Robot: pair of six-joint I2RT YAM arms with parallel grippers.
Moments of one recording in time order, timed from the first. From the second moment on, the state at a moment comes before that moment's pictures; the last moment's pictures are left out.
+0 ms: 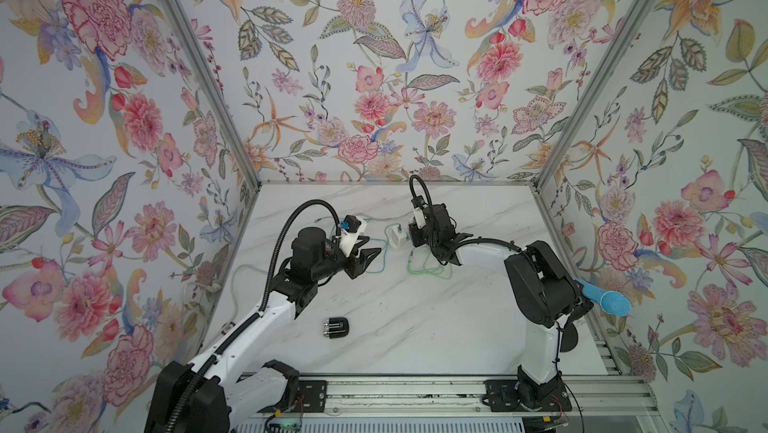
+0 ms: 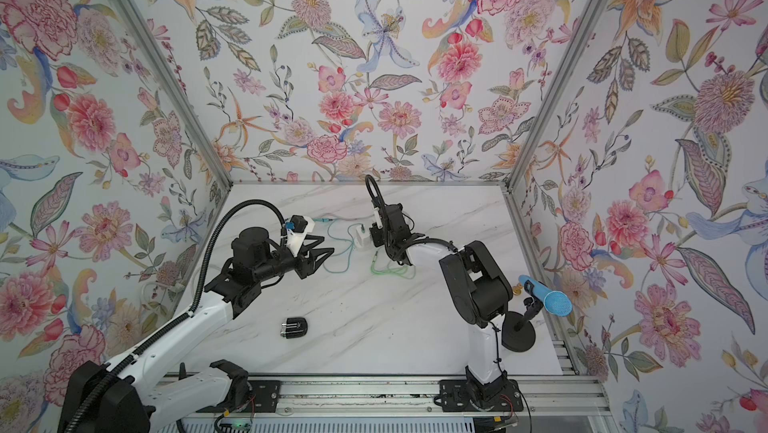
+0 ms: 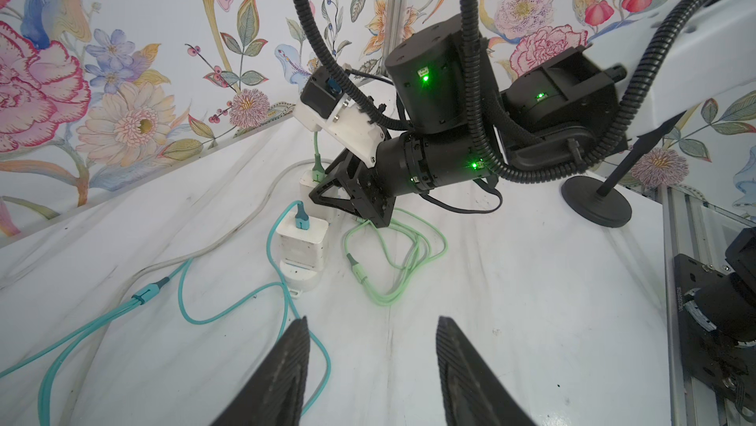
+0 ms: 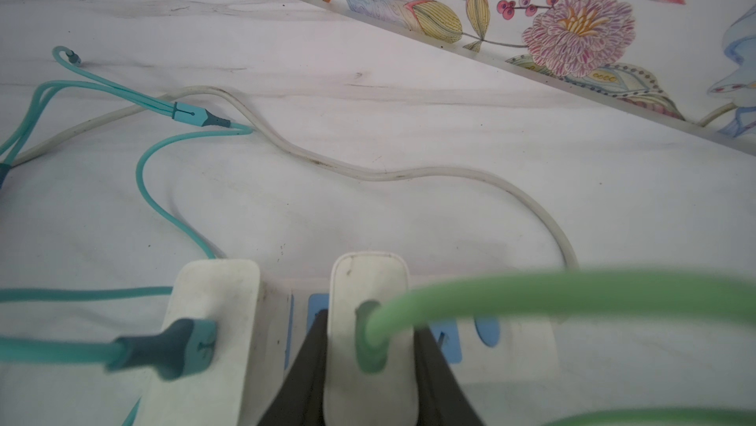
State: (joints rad) left arm -0.41 1.11 0.72 0.07 0.50 0.06; right arm 0.58 1.96 1.22 0.17 0.11 0.03
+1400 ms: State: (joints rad) left arm -0.36 0.96 0.60 0.16 0.23 -0.08; right arm 0.69 1.93 1.36 -0.22 0.16 0.15
